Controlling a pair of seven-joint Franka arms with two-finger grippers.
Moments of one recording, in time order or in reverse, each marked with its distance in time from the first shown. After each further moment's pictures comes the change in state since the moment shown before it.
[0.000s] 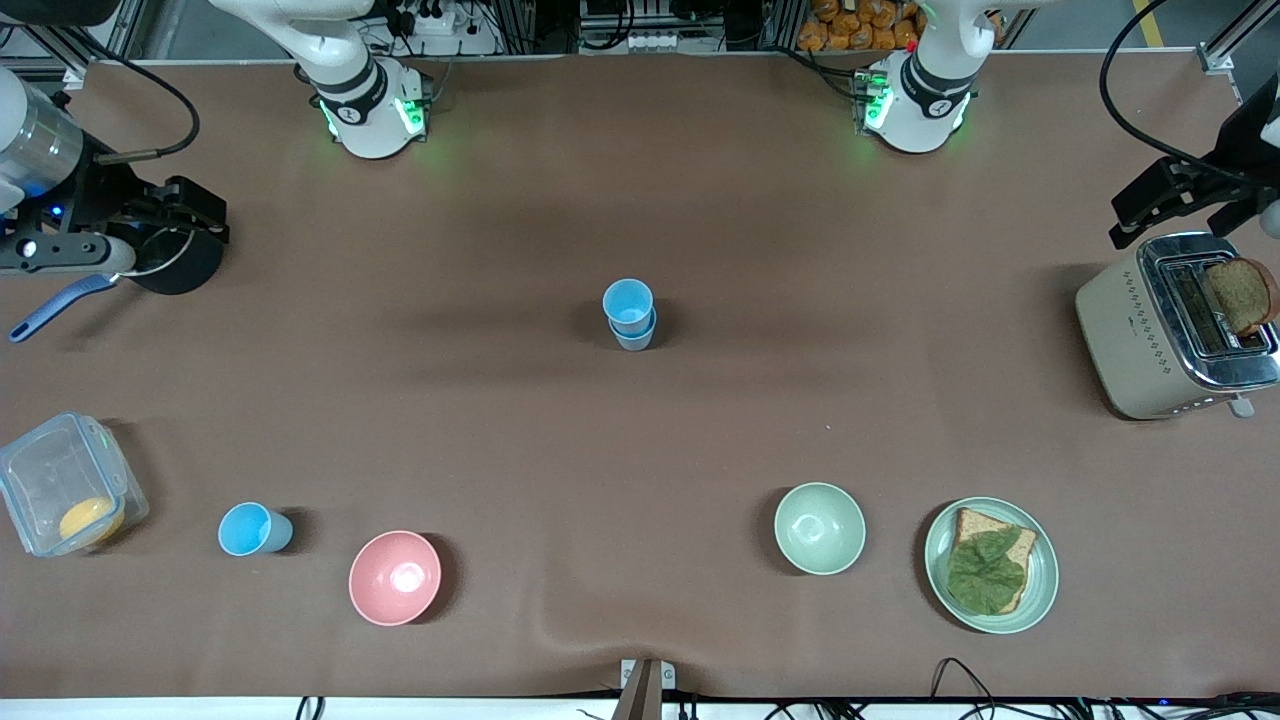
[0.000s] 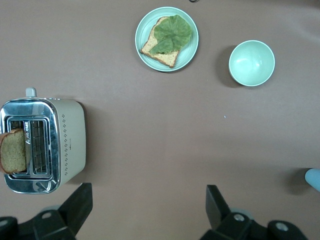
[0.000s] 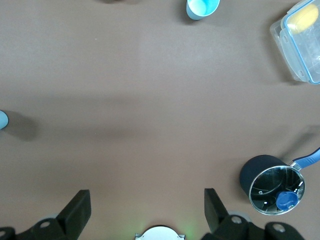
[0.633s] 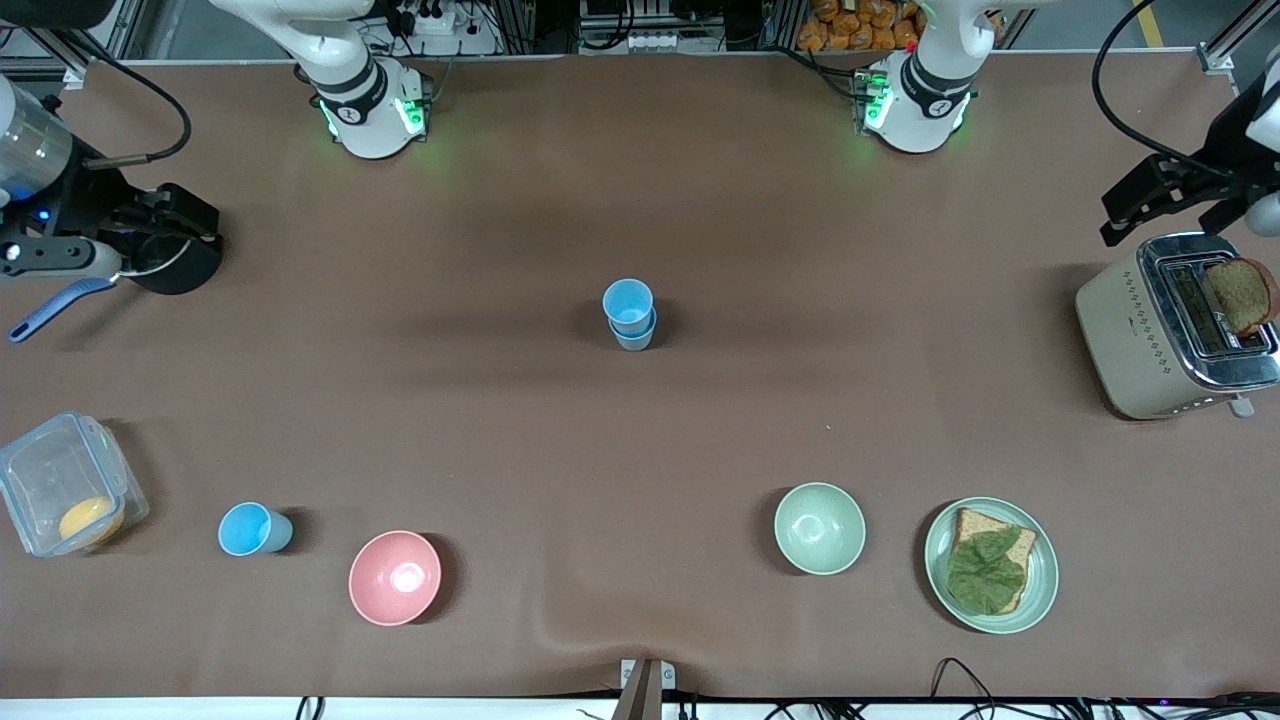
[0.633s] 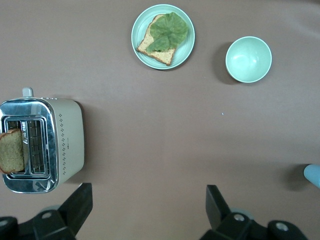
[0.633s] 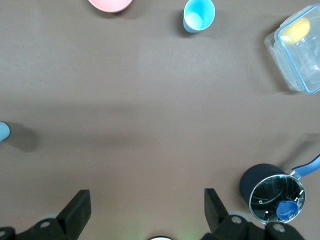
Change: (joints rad) left arm -0.005 -0.001 -0.013 0.000 0.000 -0.010 0.002; right arm -0.006 -0.001 -0.004 0.014 -0.001 0.037 0.000
